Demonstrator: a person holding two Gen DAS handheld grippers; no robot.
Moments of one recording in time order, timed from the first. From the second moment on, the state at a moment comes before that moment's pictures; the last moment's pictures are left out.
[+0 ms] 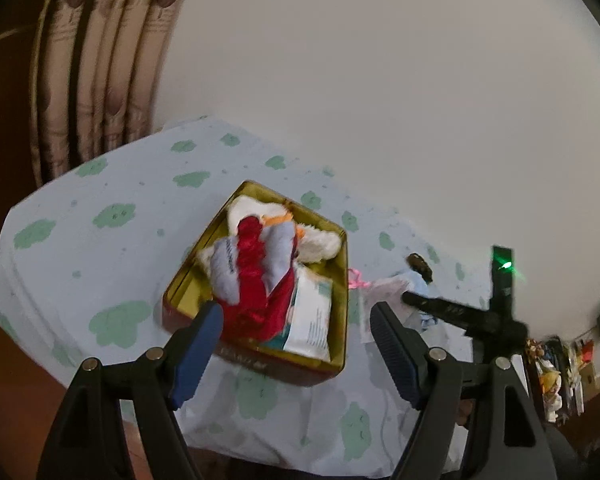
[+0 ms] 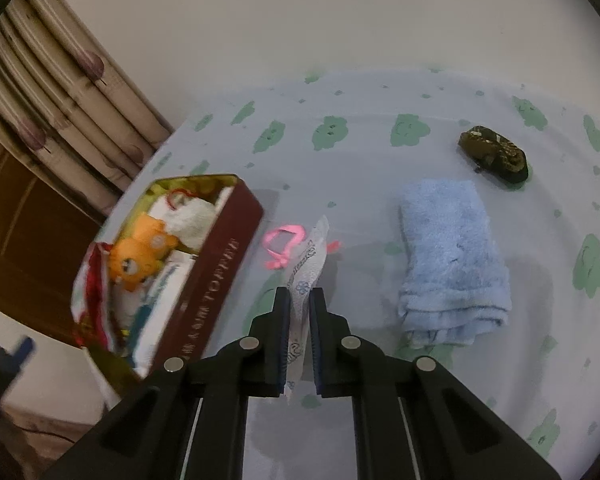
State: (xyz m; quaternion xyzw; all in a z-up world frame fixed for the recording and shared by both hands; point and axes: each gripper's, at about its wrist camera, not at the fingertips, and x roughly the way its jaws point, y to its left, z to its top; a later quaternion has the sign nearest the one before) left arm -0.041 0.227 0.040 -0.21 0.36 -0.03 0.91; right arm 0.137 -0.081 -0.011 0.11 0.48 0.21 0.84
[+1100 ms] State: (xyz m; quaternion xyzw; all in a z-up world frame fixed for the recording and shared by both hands) left arm -0.044 0.212 0.009 -0.19 0.38 -0.03 0.91; right arm 0.132 -0.061 -0.002 0.14 0.50 0.25 0.82
